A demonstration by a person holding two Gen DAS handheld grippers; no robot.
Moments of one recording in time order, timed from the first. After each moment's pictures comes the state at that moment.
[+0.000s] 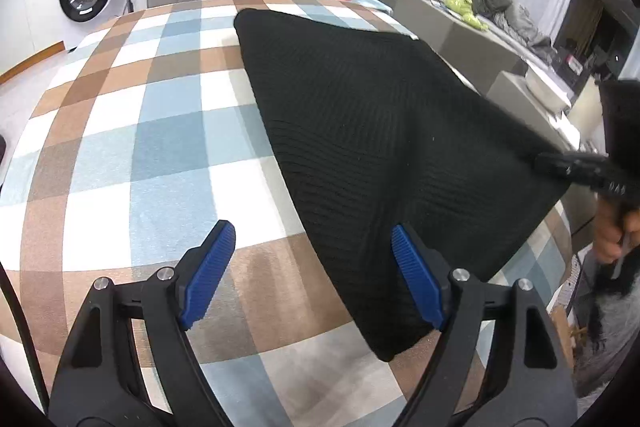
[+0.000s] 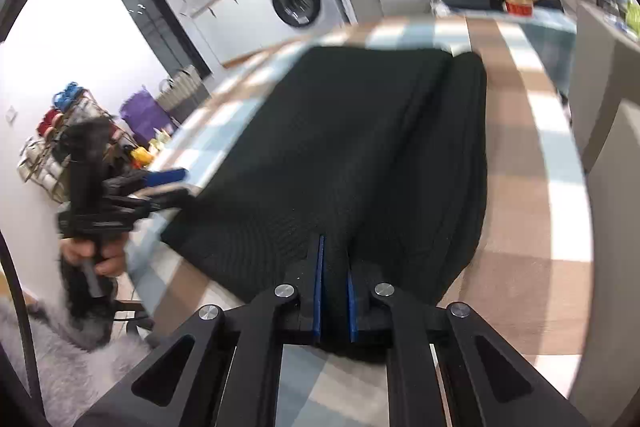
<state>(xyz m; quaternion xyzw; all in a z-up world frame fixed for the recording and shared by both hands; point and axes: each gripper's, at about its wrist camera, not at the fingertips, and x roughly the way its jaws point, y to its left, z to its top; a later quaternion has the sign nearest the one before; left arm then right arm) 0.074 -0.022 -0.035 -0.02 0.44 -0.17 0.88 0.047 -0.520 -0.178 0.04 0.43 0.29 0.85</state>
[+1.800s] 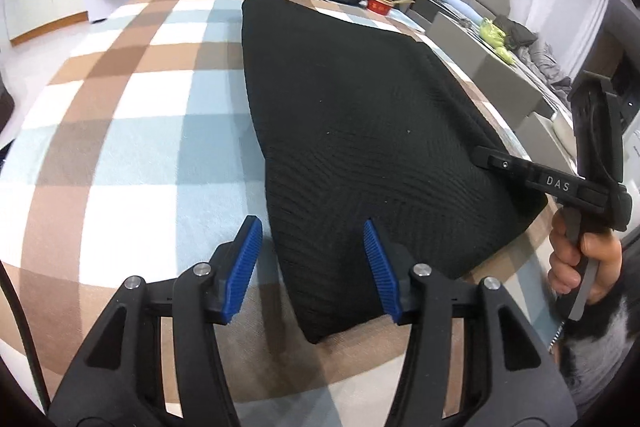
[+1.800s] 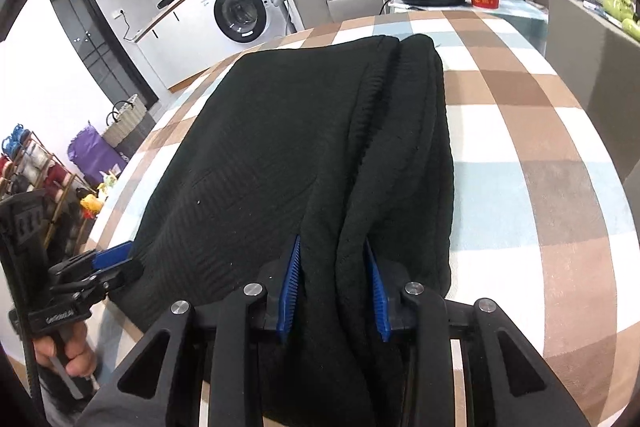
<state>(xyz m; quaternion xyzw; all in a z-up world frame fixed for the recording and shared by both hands) 0.120 0.024 -0.057 -0.09 0.44 -0.13 0.89 0.137 -0.440 -0.214 0.06 0.44 0.18 0.88</state>
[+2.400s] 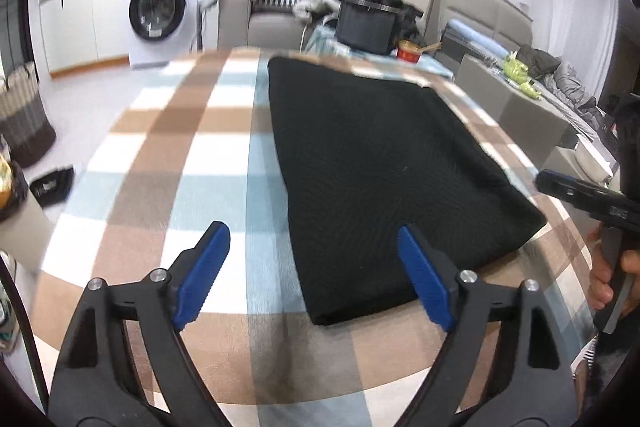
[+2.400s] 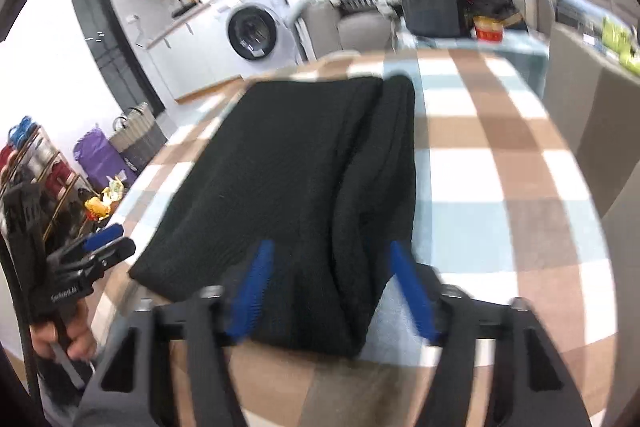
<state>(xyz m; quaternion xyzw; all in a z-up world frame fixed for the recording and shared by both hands) 0.087 0.036 -0.017 -0.06 0.35 -0.05 0.94 0.113 -0.448 -0.176 0.04 0.37 0.20 0.90</state>
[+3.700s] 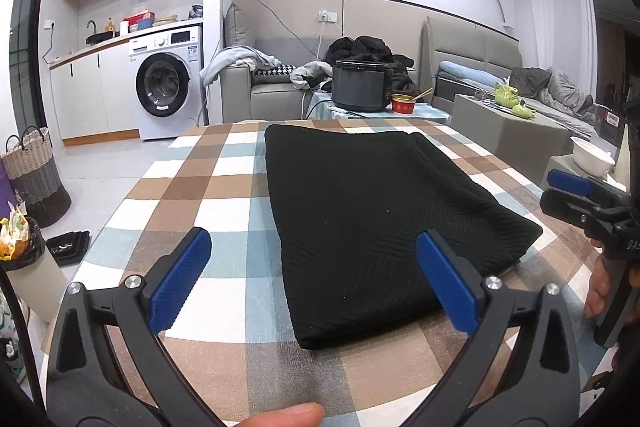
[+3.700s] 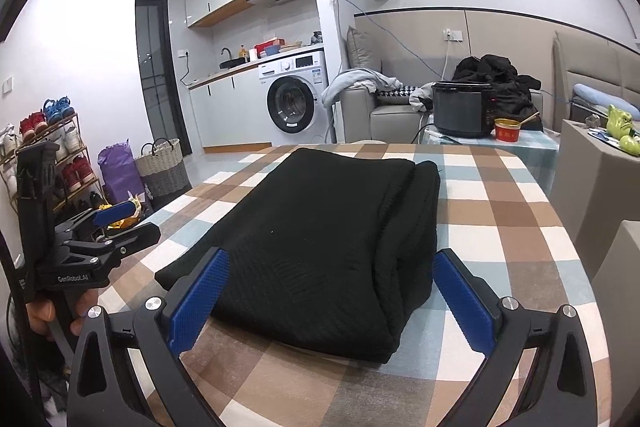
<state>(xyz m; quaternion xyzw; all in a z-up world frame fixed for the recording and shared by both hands) 0.054 0.018 -0.006 -0.01 0.23 -0.04 0.97 0.050 -0.434 -0.170 0.00 0.21 0.23 0.95</state>
